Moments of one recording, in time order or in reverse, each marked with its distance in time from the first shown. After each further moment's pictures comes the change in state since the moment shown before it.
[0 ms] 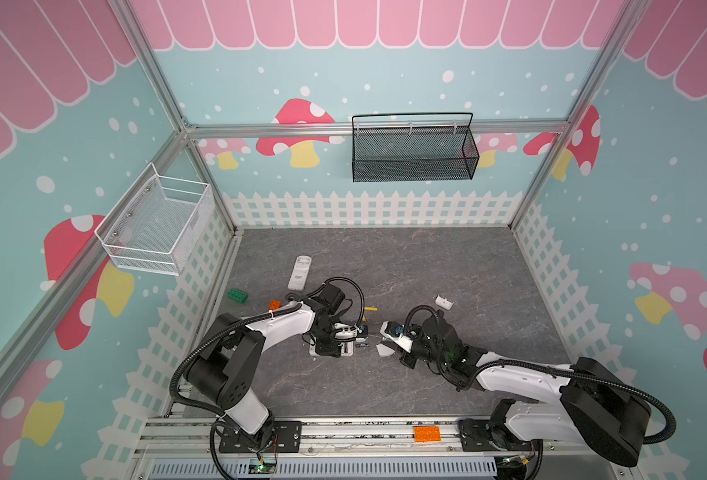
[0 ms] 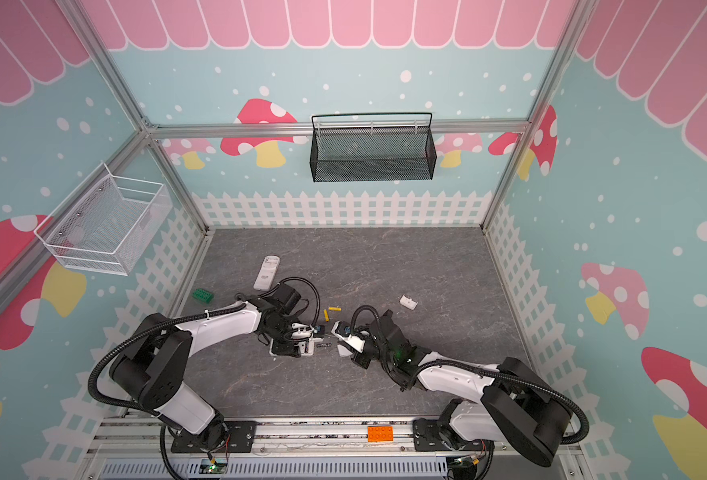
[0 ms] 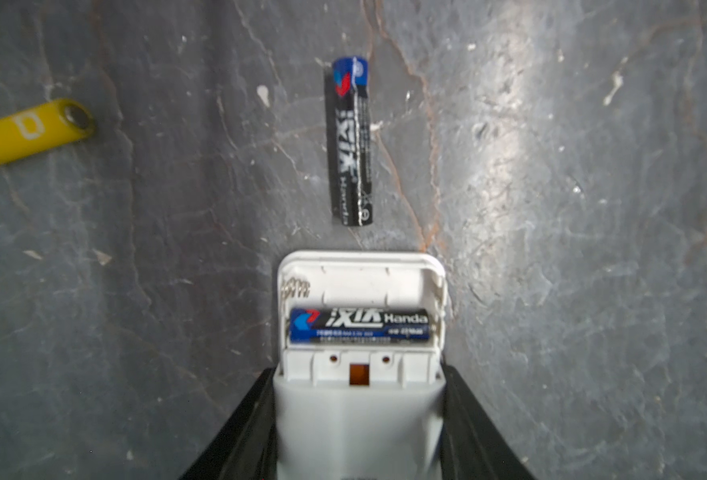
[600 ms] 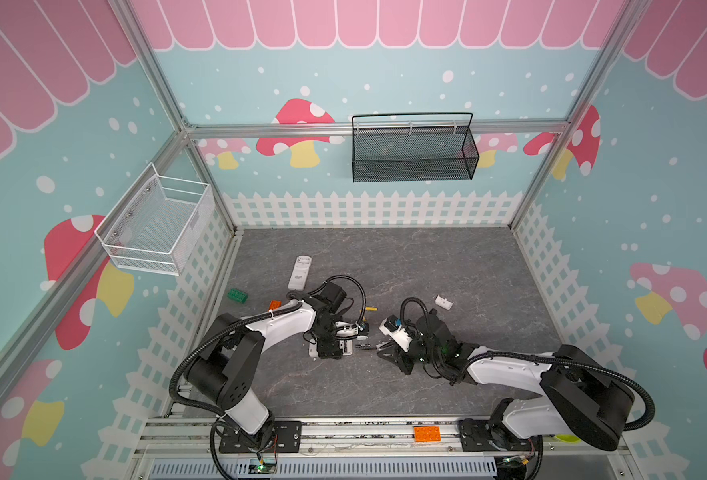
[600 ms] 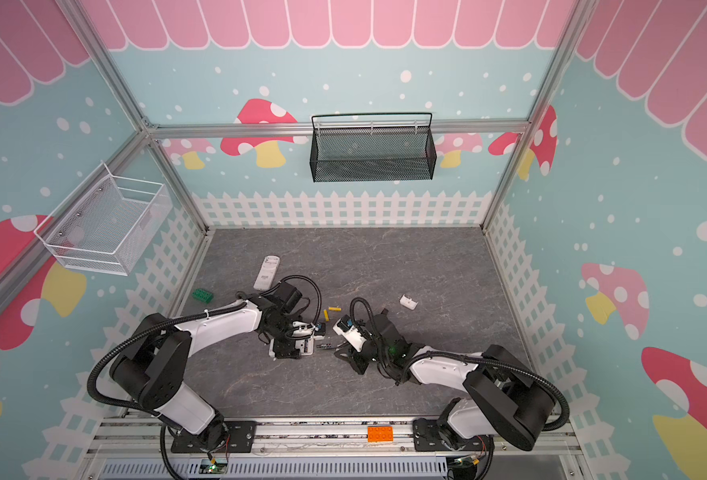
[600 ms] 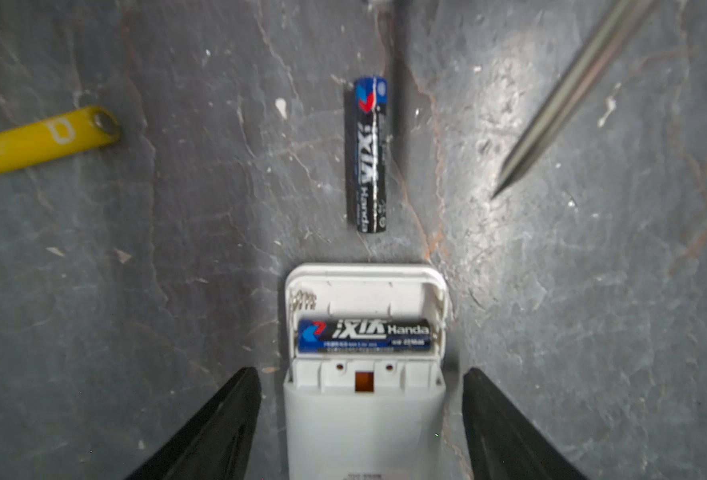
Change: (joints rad) left arm -0.013 0.000 0.035 -0.024 0.000 -0.029; right arm -0.039 0.130 0.040 -0.038 -0.204 0.345
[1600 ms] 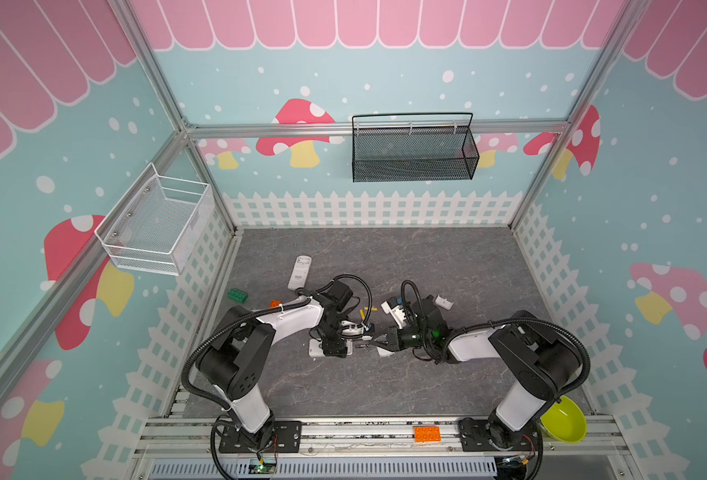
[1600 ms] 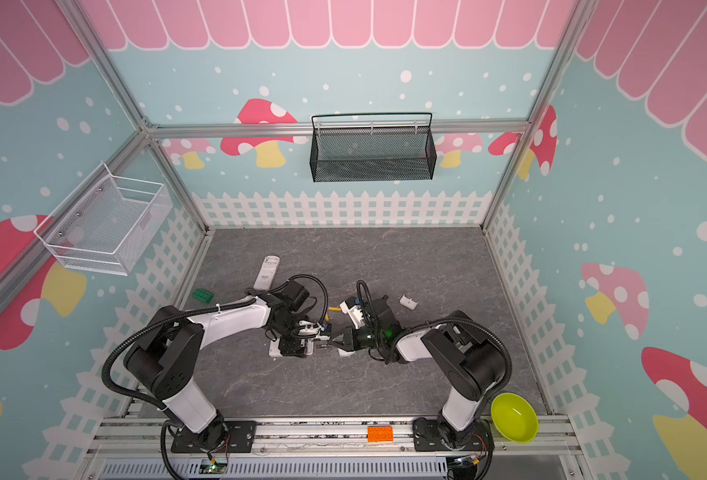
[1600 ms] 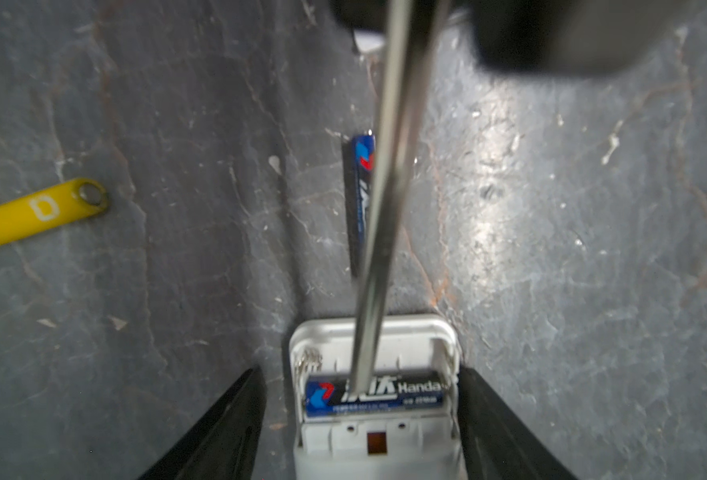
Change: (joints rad) left arm -0.022 0.080 0.052 -0.005 0.013 0.027; right arm -0.122 0.331 0.115 0.266 -0.287 0.598
